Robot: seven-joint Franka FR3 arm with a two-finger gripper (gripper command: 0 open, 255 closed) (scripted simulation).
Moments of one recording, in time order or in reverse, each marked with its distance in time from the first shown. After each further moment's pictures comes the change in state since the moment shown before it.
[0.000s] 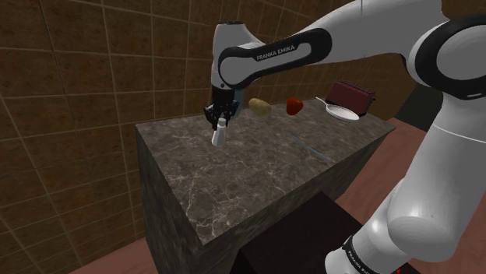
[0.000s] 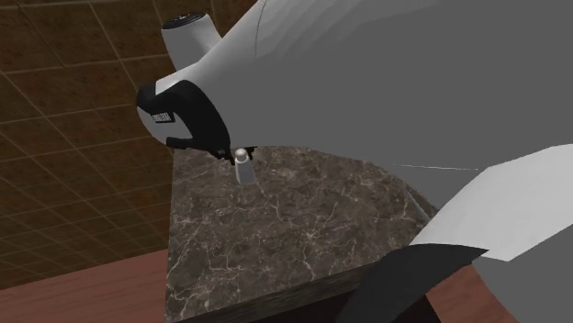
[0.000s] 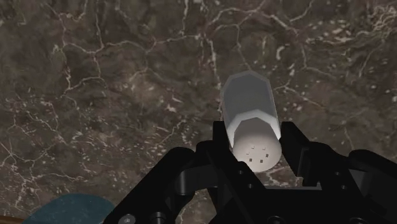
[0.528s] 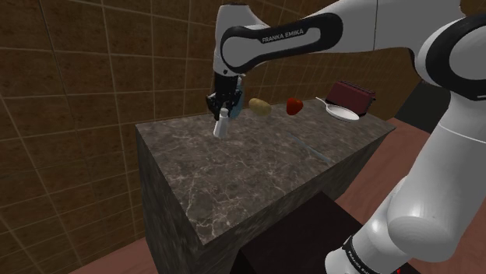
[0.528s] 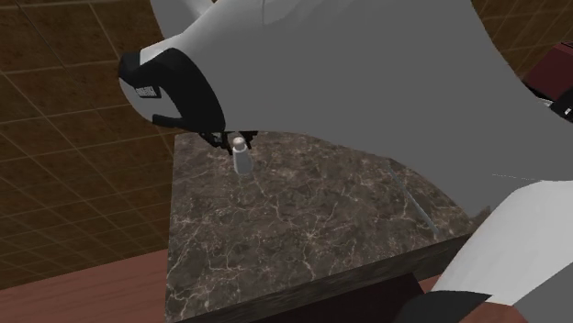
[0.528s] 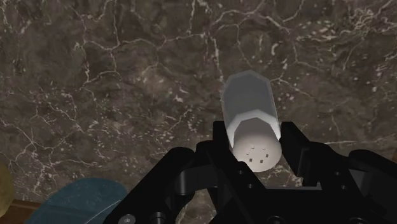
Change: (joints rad) arm -0.002 -0.039 0.003 0.058 0.017 -0.095 -0.020
